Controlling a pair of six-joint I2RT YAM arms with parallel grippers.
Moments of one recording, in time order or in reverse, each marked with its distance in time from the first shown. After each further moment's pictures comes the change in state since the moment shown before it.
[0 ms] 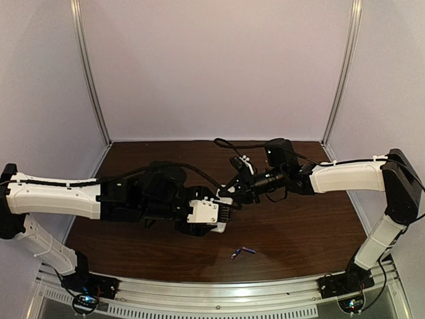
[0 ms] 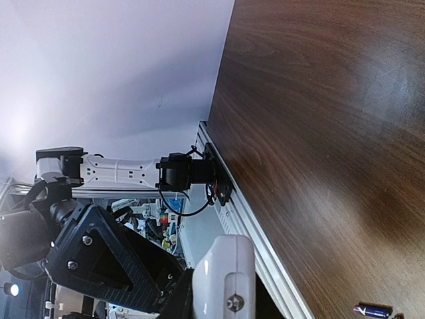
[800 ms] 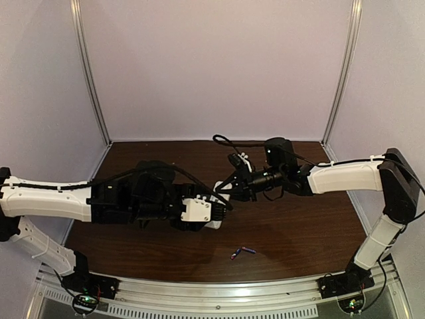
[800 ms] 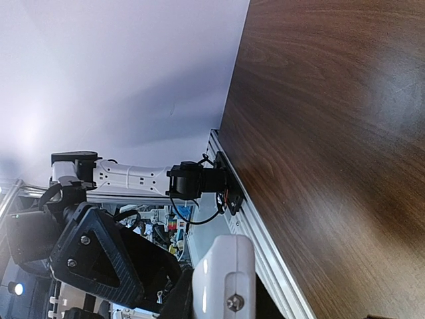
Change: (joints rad) left arm 0.002 -0.072 -0.058 0.074 -0.061 0.064; right arm 0.010 0.018 0.000 0.101 0.006 0.056
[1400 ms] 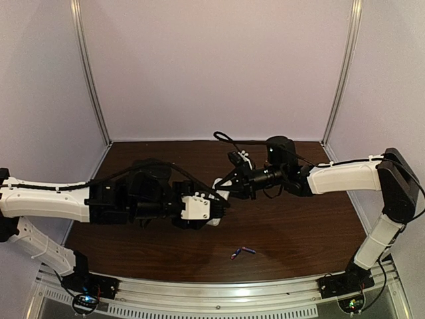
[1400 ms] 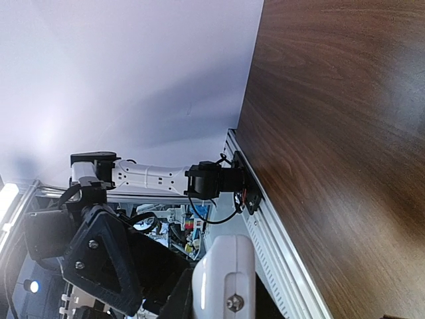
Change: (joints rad) left arm -0.002 -0.028 -0.016 0.058 0.029 0.007; right arm -0.010 0.009 -0.003 0.073 -0.035 0.086
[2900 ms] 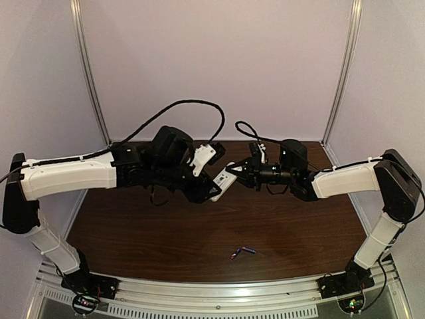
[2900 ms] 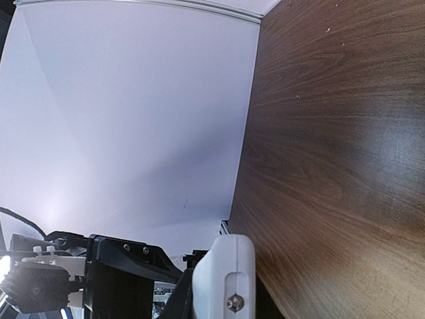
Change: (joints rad) left arm 0.191 0.243 0.339 -0.302 0.139 -0.888; right arm -0.085 -0.008 -0.125 0.301 0.285 0.129
